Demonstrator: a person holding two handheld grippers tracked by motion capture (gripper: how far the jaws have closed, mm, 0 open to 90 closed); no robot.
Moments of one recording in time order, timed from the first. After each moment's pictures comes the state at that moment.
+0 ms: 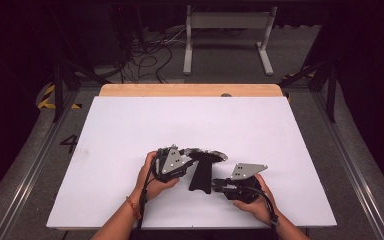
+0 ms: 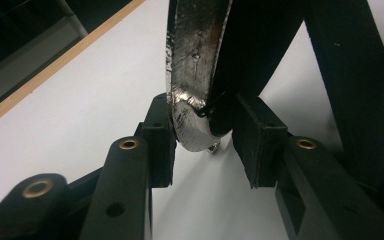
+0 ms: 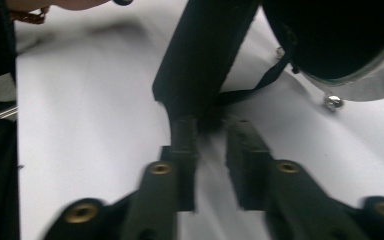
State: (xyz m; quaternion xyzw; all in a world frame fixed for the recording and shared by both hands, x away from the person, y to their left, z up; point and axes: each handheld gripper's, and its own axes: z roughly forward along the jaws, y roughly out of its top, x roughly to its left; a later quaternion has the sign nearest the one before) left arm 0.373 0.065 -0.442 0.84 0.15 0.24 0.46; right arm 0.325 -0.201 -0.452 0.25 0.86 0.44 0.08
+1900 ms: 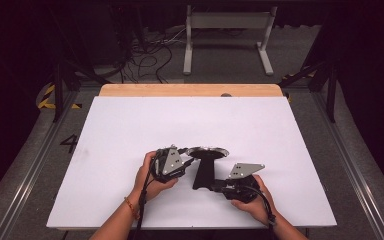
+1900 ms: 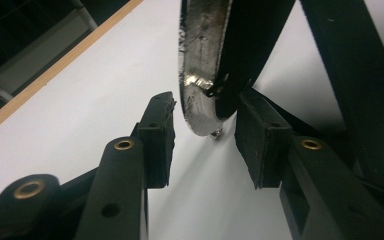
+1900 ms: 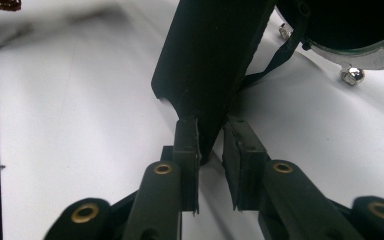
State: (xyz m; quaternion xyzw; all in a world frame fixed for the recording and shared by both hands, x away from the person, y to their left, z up) left arm 0.369 0.066 -0.439 0.85 0.16 0.26 0.44; right arm 0.328 -0.200 -0.459 0.27 0.86 0.43 0.08
